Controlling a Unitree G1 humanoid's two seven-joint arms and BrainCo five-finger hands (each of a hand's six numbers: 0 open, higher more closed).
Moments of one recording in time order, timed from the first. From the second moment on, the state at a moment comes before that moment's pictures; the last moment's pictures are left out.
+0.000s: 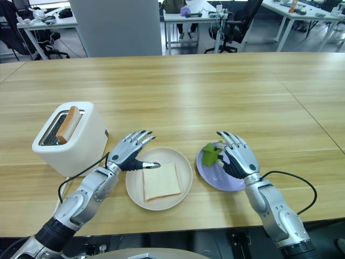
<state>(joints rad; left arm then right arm) -0.09 0.55 -0.41 -0.24 0.93 0.02 0.02 0.13 -0.62 0.15 -0.21 -0.79 -0.18 -0.16</state>
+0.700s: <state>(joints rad) 0.15 0.60 0.13 -0.52 0.92 0.14 -0.05 -0.06 -0.35 0.31 -0.33 -0.80 -0.19 0.02</state>
